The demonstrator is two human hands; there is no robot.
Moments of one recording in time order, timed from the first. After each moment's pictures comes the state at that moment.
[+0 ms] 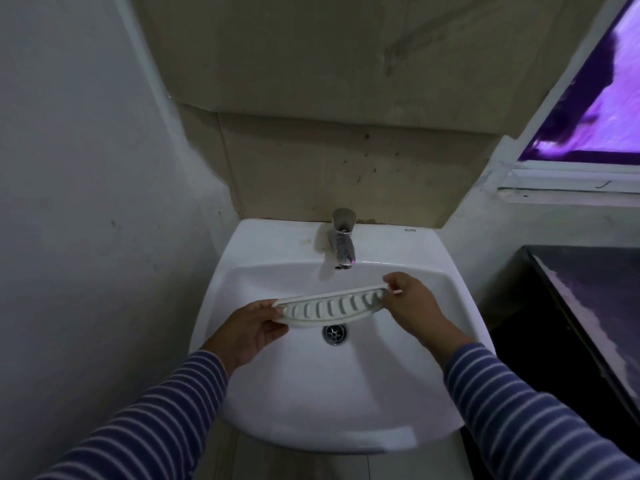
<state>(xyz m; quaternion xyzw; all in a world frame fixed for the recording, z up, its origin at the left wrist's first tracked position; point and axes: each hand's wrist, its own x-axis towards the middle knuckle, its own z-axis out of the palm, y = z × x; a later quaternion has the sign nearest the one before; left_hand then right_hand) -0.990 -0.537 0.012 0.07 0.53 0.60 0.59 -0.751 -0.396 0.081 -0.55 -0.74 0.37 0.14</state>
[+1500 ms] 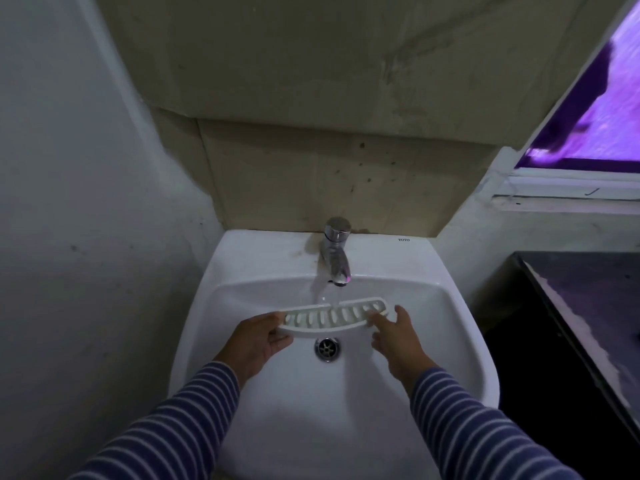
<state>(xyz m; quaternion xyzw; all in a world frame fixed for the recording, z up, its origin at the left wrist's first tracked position) -0.992 -0.495 -0.027 0.04 0.53 0.61 0.58 -0.769 -0.397 0.019 -0.62 -0.39 0.63 0.26</state>
